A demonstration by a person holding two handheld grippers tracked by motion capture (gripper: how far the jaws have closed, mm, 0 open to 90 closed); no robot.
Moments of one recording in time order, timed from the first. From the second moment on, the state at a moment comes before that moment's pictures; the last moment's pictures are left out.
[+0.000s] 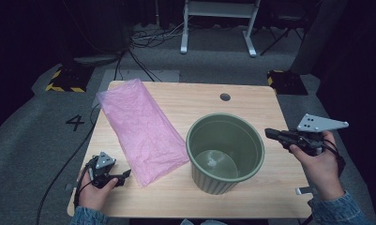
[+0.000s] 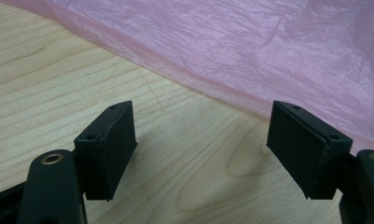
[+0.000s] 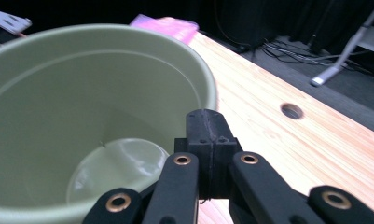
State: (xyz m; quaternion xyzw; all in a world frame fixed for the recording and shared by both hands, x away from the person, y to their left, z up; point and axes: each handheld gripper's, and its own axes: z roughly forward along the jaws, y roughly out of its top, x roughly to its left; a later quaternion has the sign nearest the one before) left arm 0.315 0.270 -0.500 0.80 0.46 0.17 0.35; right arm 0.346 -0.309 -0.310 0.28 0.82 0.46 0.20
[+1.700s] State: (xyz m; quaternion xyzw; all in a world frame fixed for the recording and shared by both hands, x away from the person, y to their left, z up) left arm 0.433 0.276 -0.483 0.74 0.56 0.21 0.31; right arm 0.355 -0.369 -0.503 0.44 0.80 0.36 0.20
